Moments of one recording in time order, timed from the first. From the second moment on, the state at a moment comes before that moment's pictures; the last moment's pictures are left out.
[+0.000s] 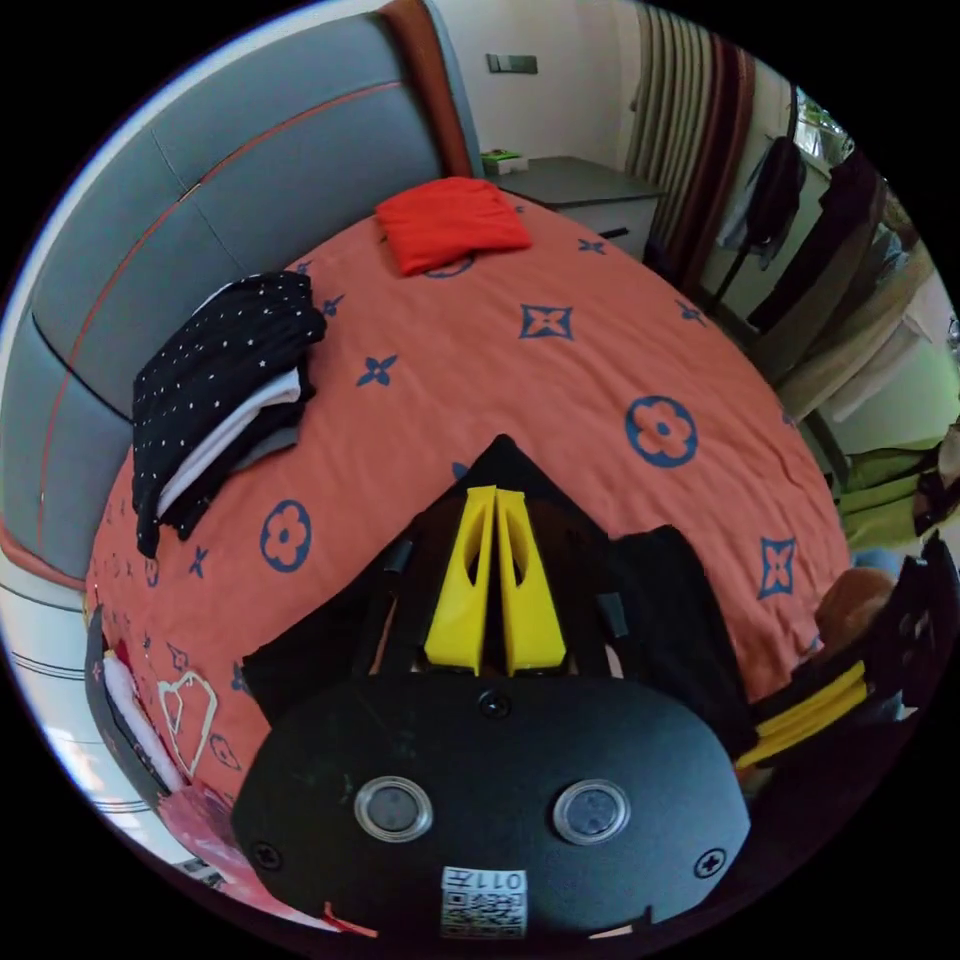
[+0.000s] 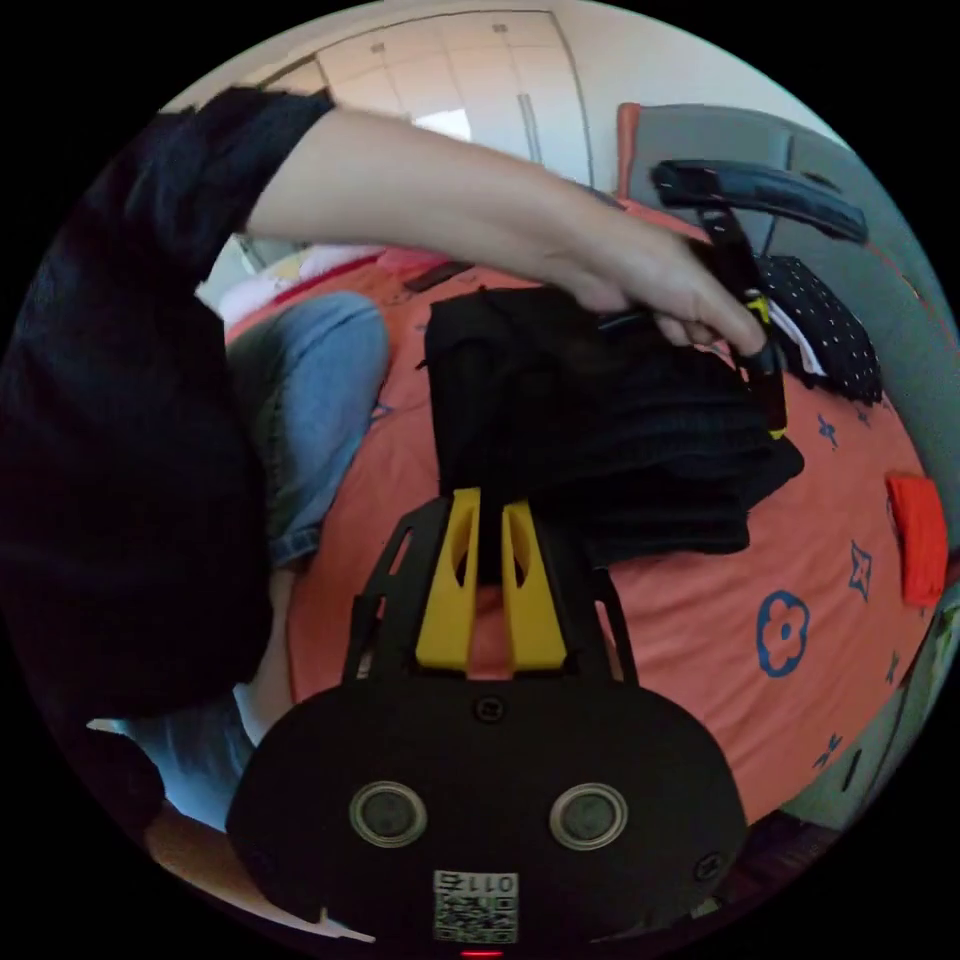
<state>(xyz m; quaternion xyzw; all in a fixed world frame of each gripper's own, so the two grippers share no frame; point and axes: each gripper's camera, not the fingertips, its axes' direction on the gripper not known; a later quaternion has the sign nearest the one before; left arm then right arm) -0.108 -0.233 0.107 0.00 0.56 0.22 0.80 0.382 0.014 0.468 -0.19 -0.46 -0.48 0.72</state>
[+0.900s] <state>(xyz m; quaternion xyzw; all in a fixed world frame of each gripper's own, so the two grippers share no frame) -0.196 -0.056 0.174 0.03 0.68 0.05 0.73 0.383 -0.095 0.613 -0.38 -0.42 0.03 0.82</state>
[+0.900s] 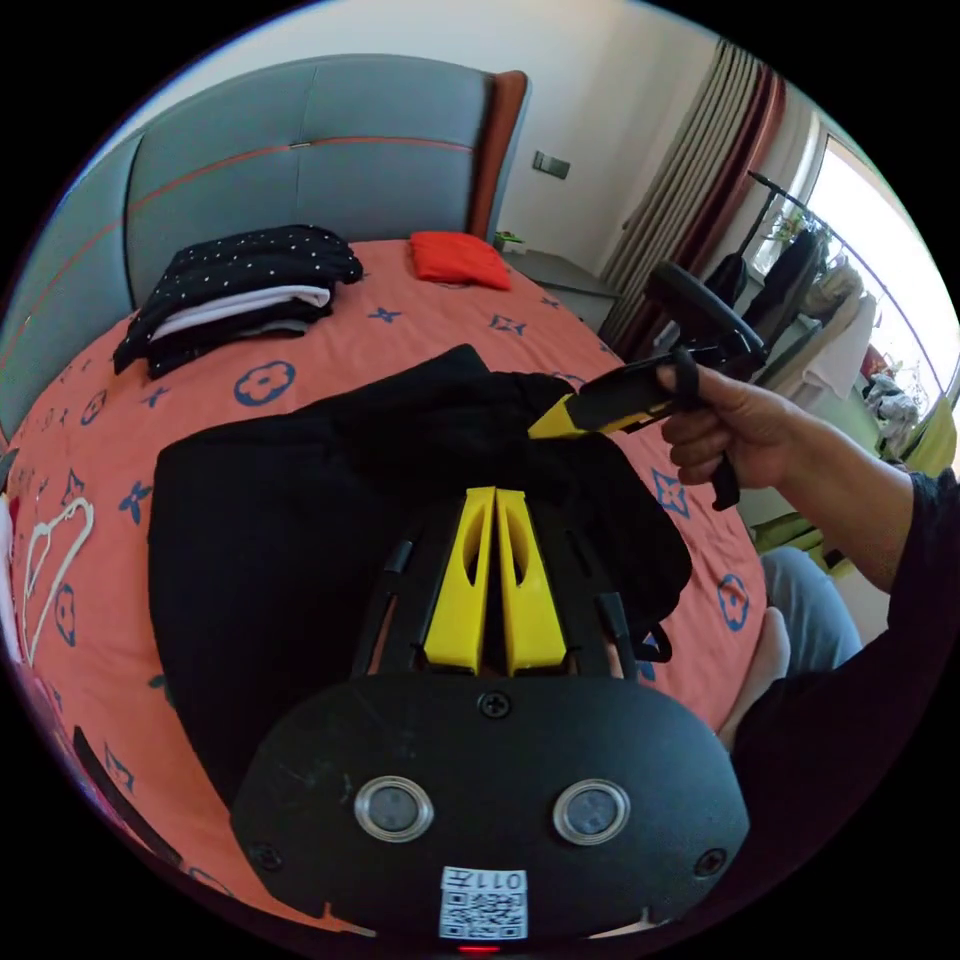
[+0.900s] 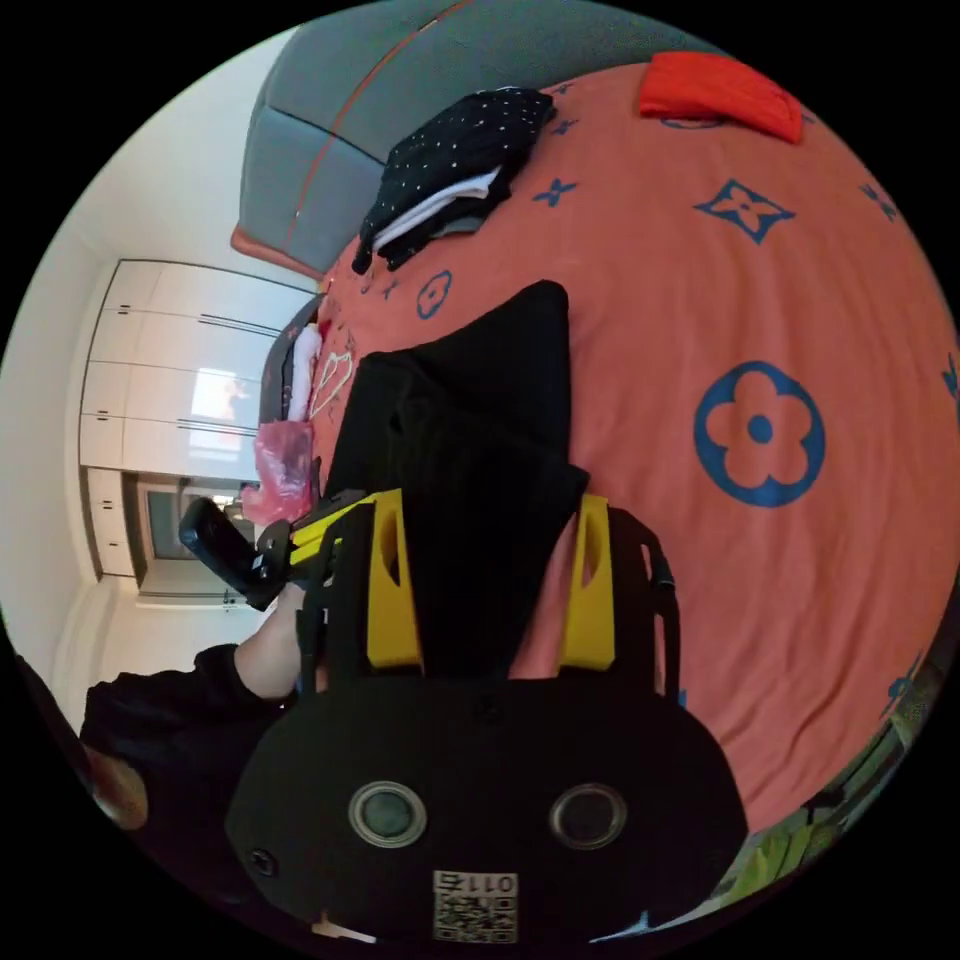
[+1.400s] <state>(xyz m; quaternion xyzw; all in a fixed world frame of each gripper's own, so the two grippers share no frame) -0.215 -0.021 0.257 -0.09 0.58 -0.06 0.81 0.292 -0.122 0.593 -0.37 -0.27 -0.09 0.88</state>
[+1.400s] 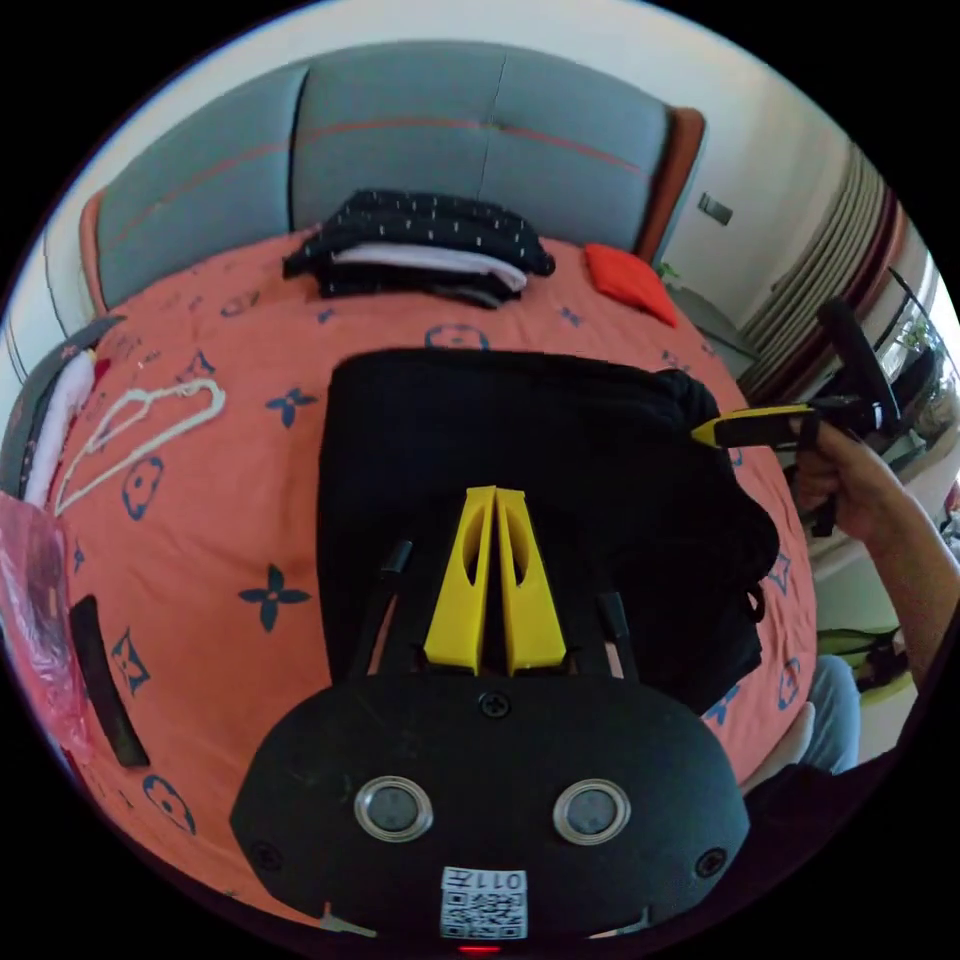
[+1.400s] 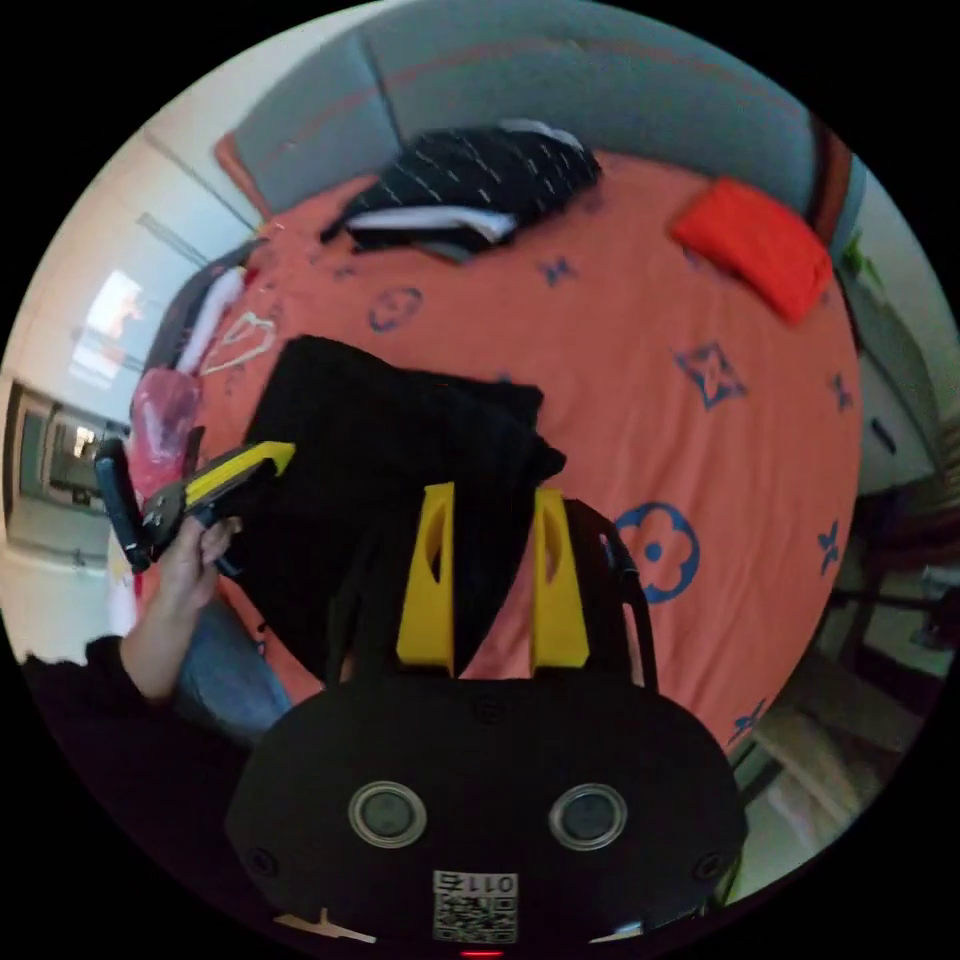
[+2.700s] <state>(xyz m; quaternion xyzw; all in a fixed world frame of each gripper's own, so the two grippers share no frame) -0.253 0.100 0.212 -0.10 0.47 0.11 0.87 0.046 -0.015 0.422 -0.28 -0.19 -0.25 0.91</state>
